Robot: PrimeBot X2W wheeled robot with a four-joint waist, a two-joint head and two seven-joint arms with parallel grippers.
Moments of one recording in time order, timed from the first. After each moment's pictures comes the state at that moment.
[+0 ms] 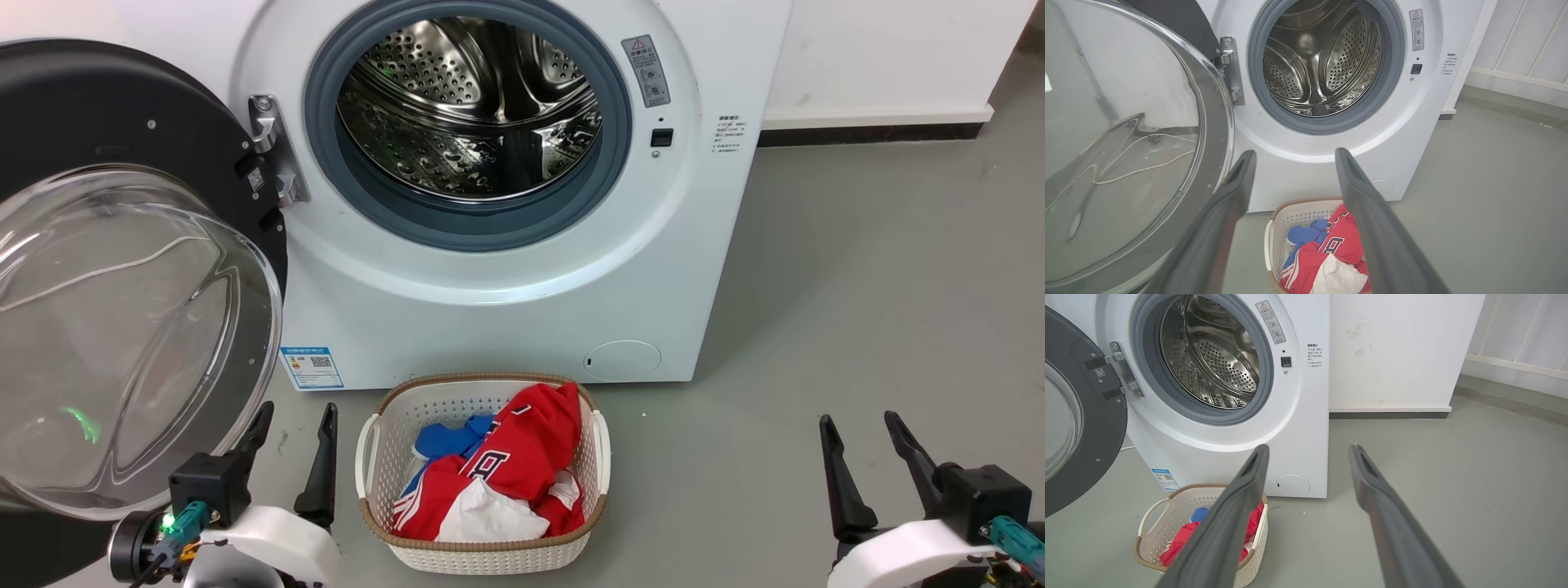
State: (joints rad) left arm -0.05 0.36 -0.29 0.13 -0.44 0.13 -0.17; right arm 0.07 -0.05 -0.06 0.04 0.08 0.13 -0.07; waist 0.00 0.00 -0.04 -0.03
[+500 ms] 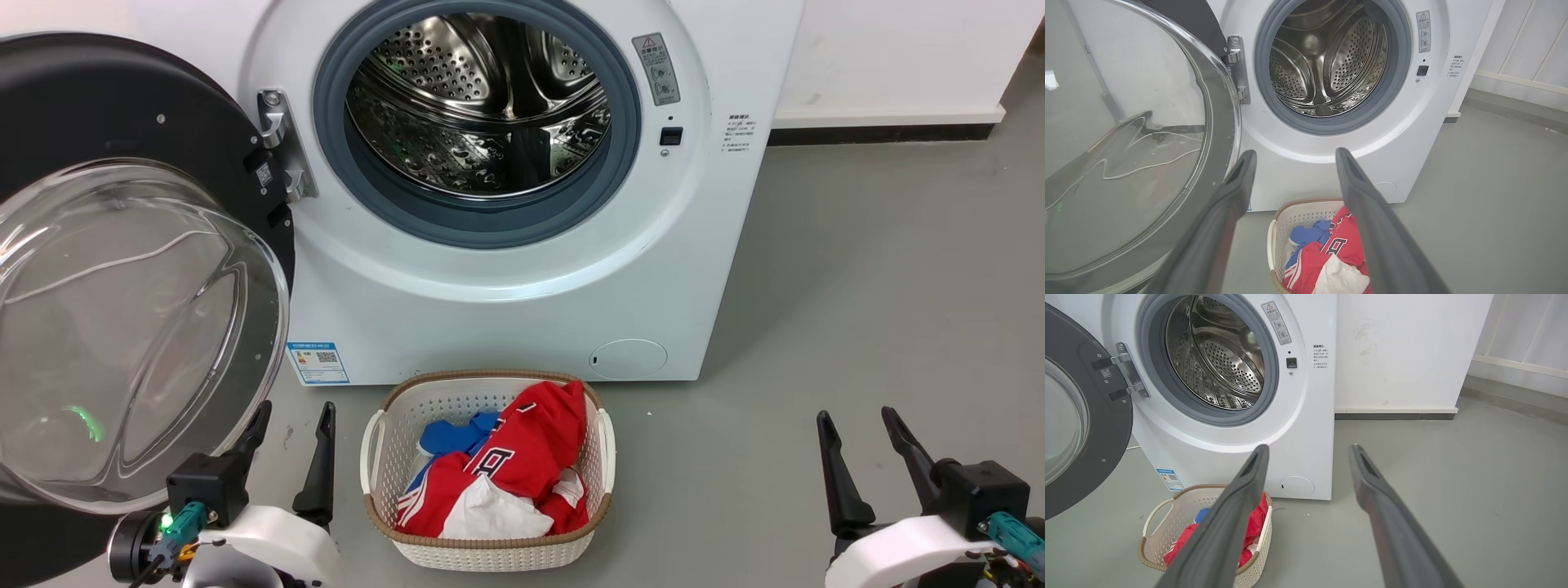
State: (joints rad) left arm -0.06 0.36 -0.29 0.15 -0.45 0.13 -0.19; right arm 0.06 -0.05 -0.05 0.04 0.08 0.13 -0.07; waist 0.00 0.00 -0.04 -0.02
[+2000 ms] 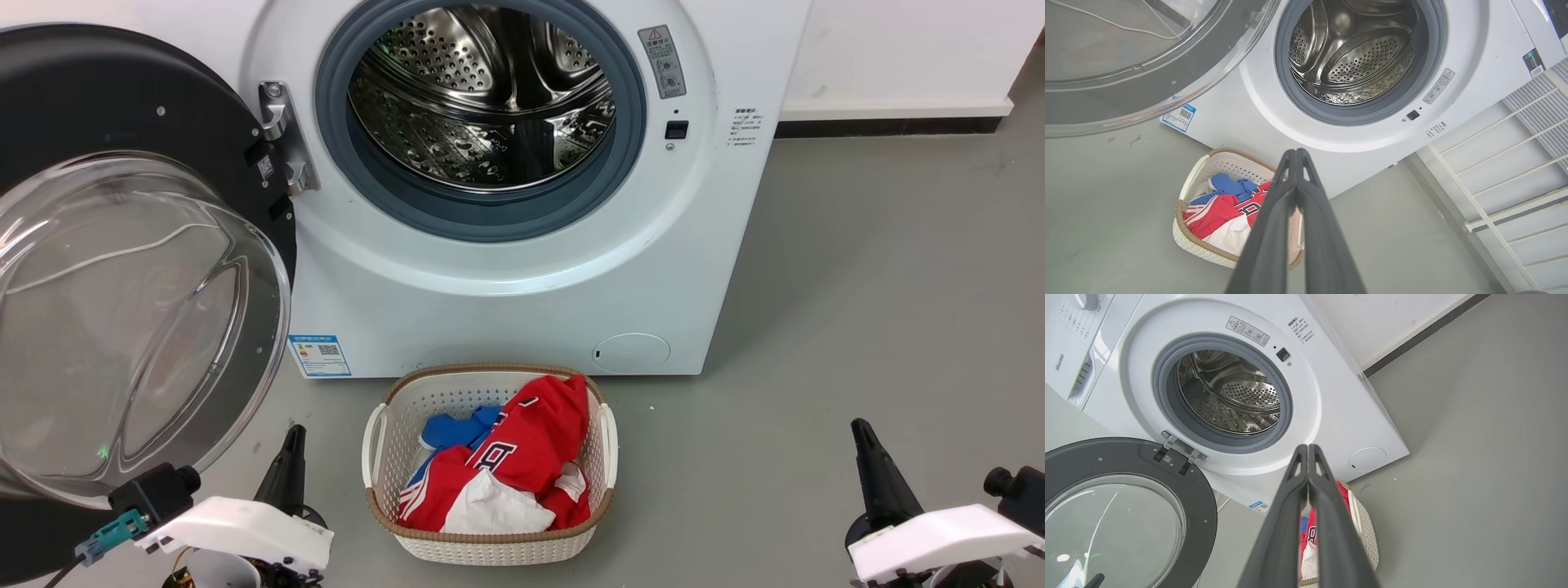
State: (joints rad) left arm -0.05 0.22 -0.14 0.21 -0.93 0.03 -0.06; right arm 0.02 -0.05 -0.07 0.15 0.72 0.13 0.01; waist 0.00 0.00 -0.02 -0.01
